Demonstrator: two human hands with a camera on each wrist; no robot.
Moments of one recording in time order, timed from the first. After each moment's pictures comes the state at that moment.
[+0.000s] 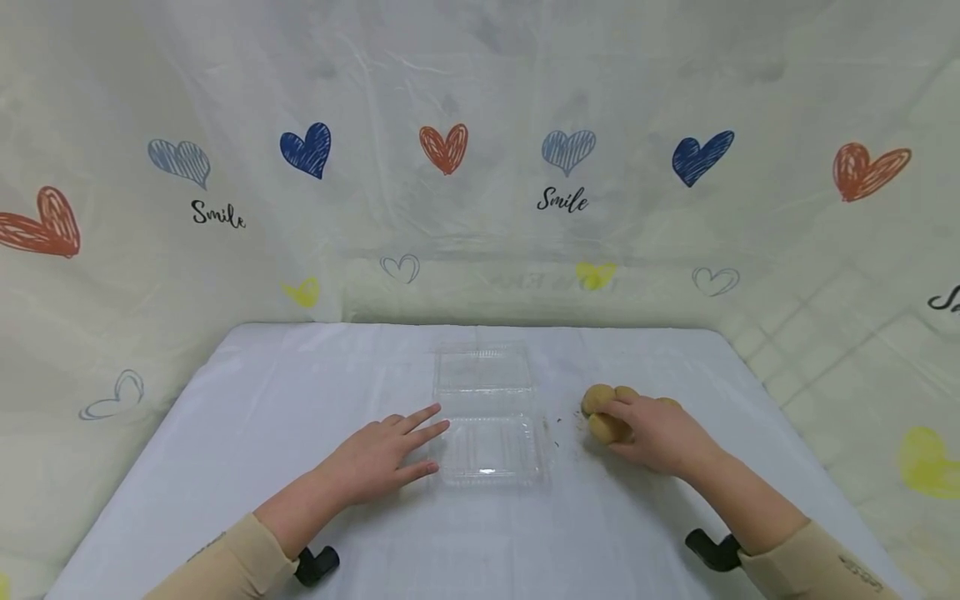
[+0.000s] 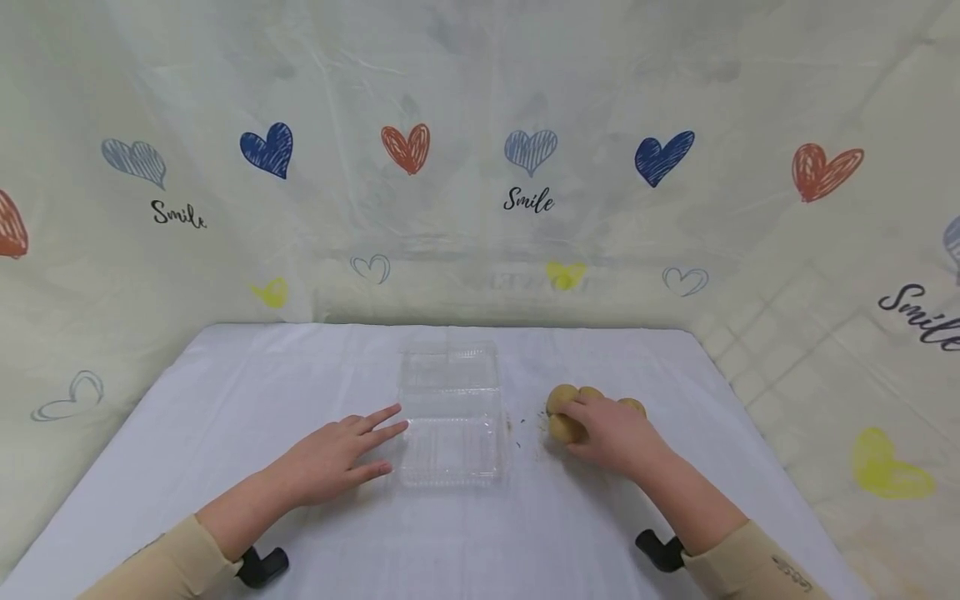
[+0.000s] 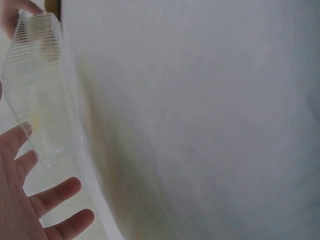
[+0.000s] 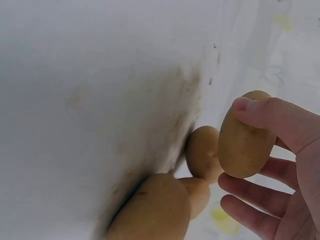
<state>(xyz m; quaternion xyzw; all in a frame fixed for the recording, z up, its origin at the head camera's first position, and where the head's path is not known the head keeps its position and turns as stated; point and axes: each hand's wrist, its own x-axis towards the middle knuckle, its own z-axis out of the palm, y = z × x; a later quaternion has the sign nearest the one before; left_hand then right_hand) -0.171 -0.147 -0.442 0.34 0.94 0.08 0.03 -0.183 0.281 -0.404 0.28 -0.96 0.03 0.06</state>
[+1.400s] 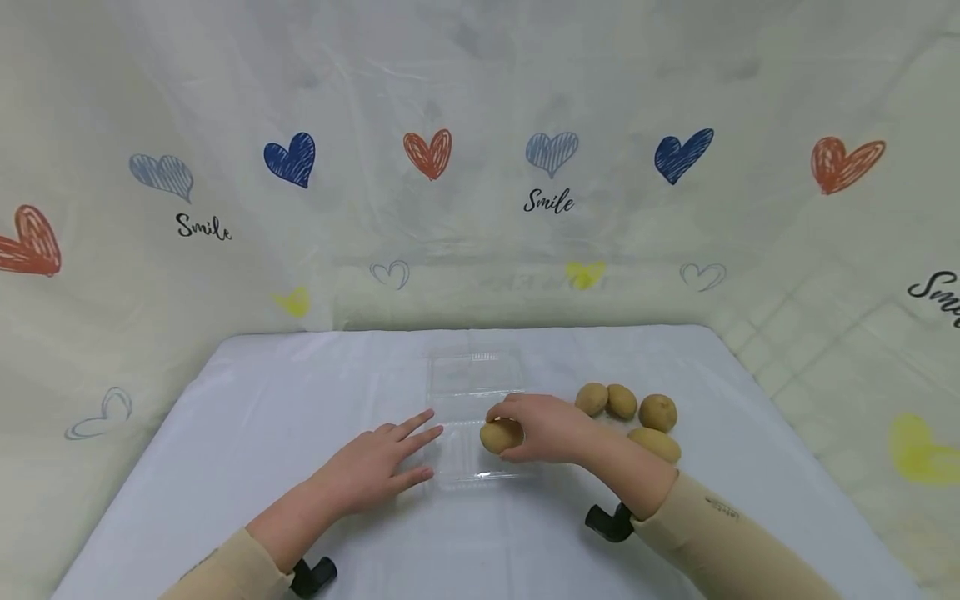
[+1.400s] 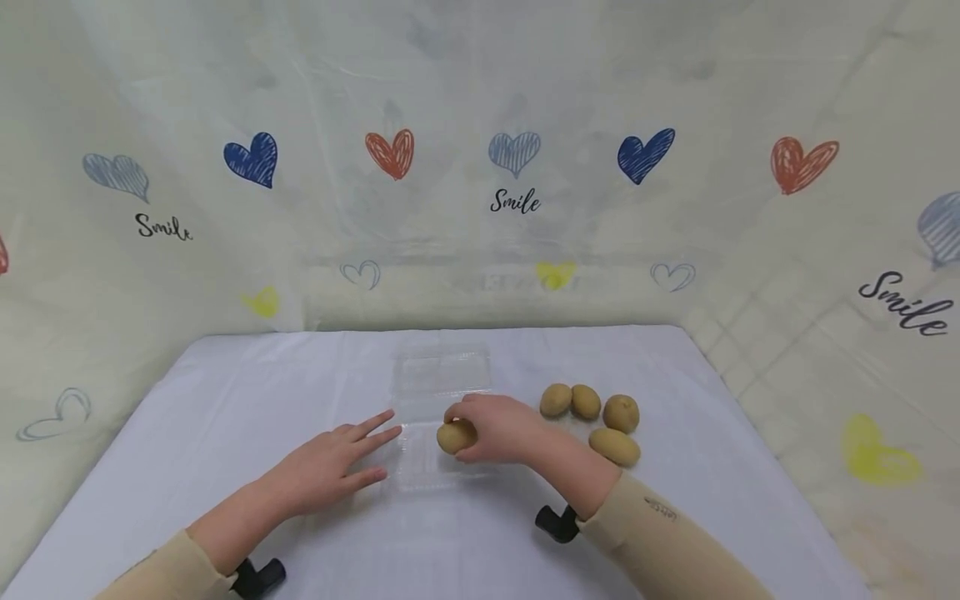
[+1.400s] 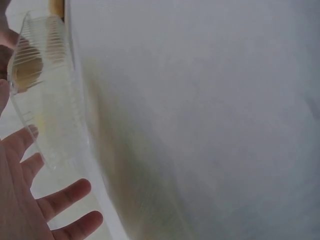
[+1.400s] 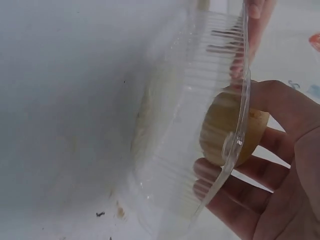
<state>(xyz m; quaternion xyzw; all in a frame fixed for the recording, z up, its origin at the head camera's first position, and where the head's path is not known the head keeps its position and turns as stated) -0.171 -0.146 -0.443 0.33 0.94 0.10 0.04 -0.198 0.155 -0.393 0.32 -0.93 0.13 -0.08</state>
